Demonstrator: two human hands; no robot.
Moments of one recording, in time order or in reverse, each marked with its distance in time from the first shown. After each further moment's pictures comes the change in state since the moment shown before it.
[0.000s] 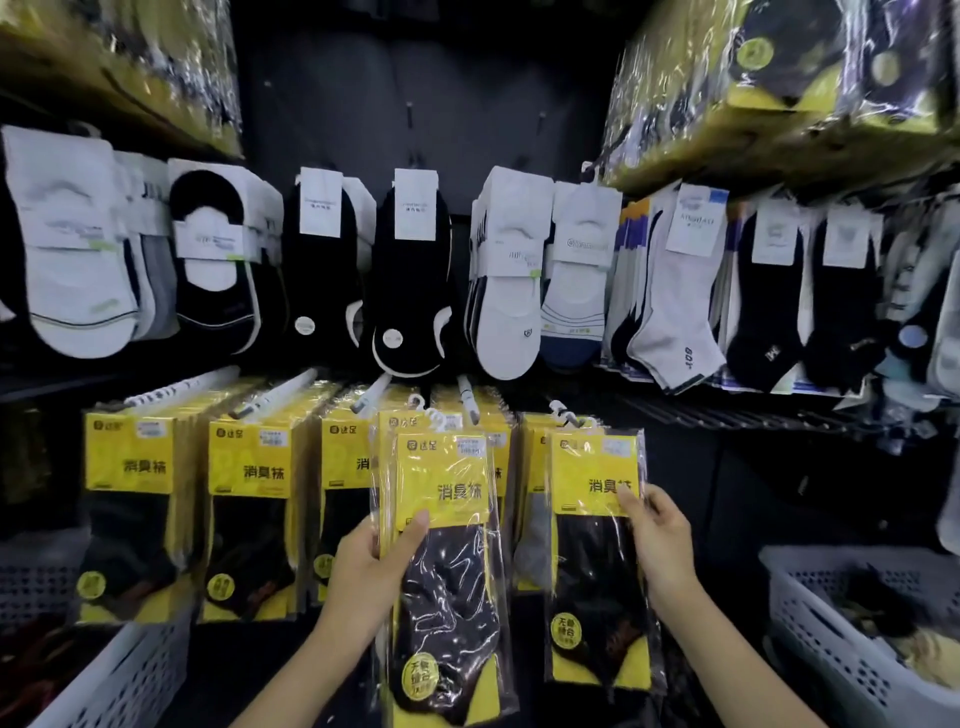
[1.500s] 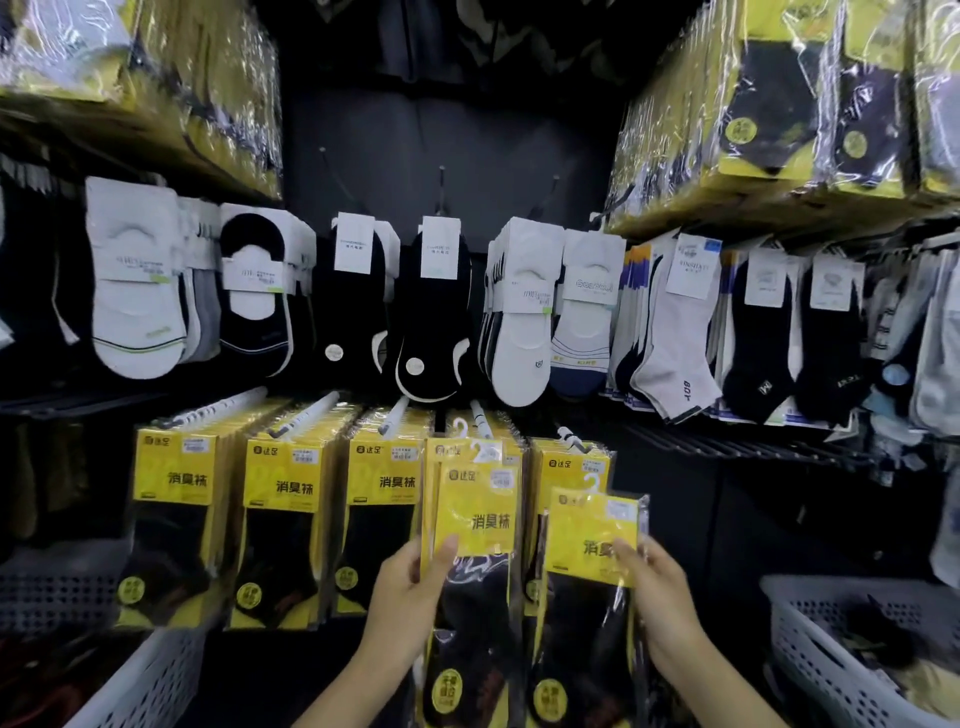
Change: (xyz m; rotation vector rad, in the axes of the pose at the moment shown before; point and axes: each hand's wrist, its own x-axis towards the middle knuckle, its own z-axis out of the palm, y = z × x) left_hand -0.027 0.025 0.008 -0.029 -0.043 0.029; right_hand -0.055 -0.023 0.000 -0.020 -0.111 0.111
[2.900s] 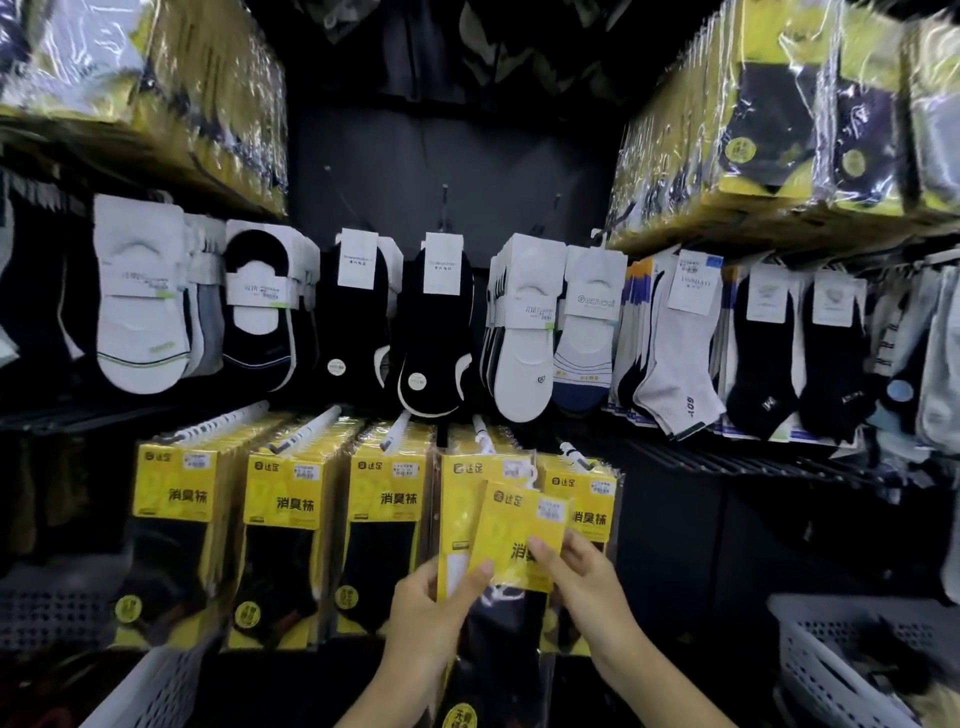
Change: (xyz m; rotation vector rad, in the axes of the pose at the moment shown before) left_hand -0.003 0.009 0.019 -0.225 0.003 -0.110; right_hand -0.026 -0.027 0.060 -0.011 -0.271 -0.082
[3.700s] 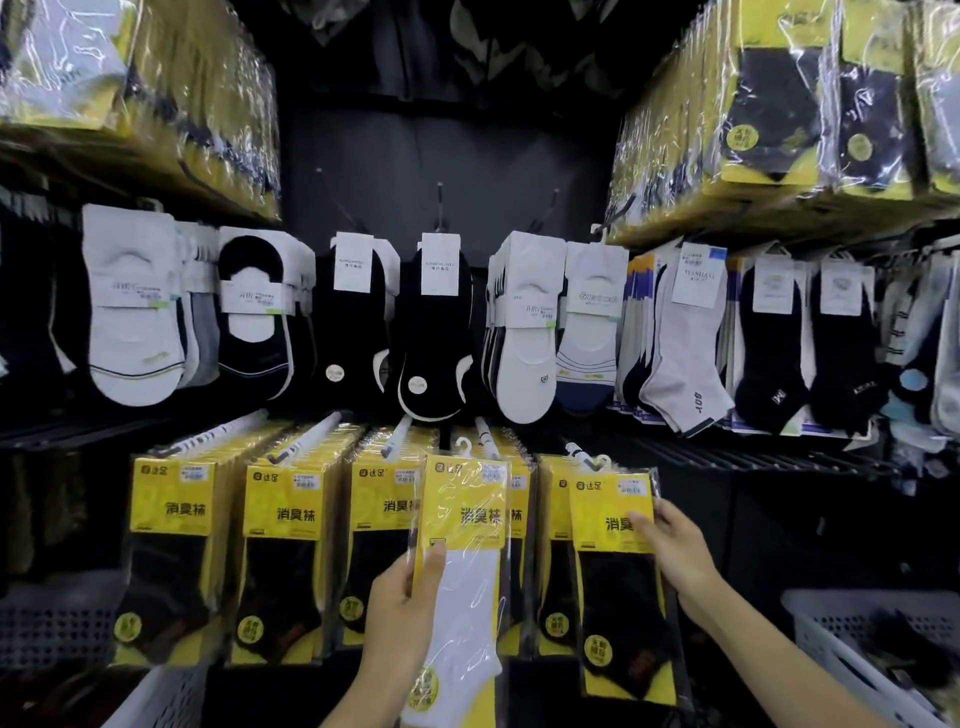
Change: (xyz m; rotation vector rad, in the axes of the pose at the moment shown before) left_hand 0.024 -0.013 -0.026 0.138 0.072 0.142; right_hand 0.069 0.015 -0.087 -0.072 0.232 -0.033
